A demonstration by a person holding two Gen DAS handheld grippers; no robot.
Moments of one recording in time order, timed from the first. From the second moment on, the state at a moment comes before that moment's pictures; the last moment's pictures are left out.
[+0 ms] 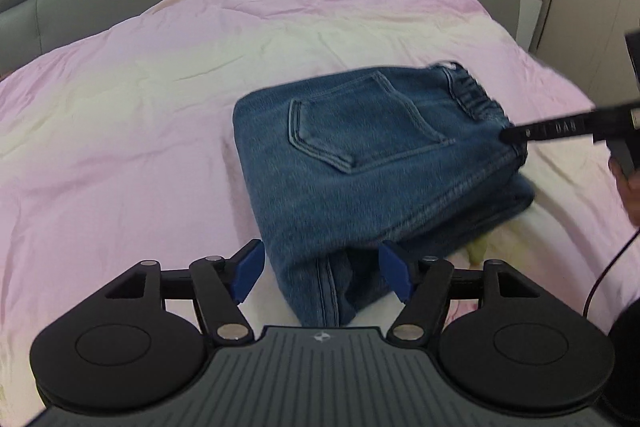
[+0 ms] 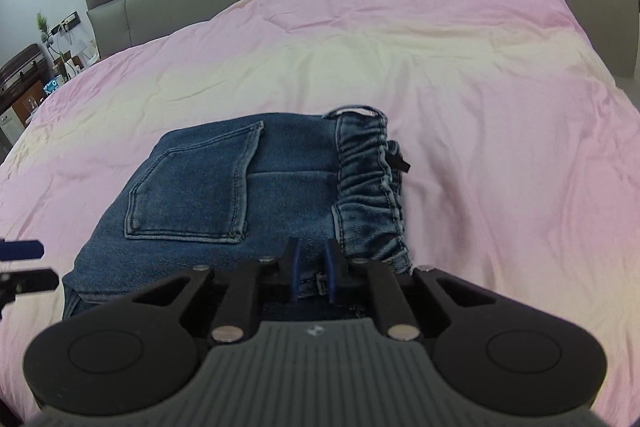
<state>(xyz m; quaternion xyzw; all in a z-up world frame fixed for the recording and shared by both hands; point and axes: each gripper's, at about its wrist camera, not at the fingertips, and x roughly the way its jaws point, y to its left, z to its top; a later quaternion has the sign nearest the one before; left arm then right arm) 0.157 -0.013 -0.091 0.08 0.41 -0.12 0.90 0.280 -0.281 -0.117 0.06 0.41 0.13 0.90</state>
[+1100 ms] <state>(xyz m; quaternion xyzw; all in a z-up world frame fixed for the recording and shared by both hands) 0.167 -0.007 -0.131 0.25 0.44 -0.18 0.84 0.304 -0.288 -0.148 0.10 0.47 0.12 0.87</state>
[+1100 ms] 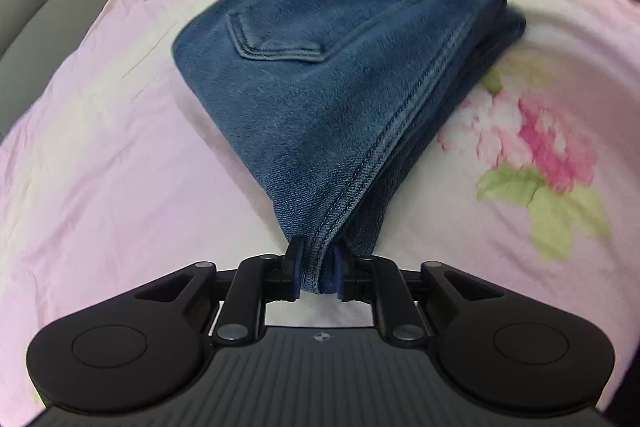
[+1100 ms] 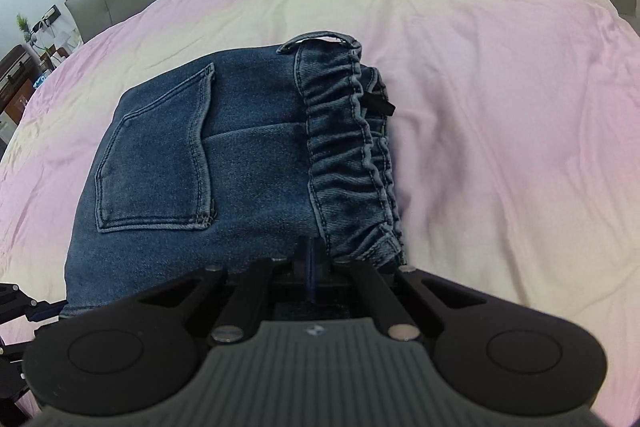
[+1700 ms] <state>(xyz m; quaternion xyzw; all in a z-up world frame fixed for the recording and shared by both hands) 0.248 0.022 -0.072 0.01 0.46 -0.11 0.88 0.307 -0.329 -0.103 0.15 0.50 0.13 0.84</state>
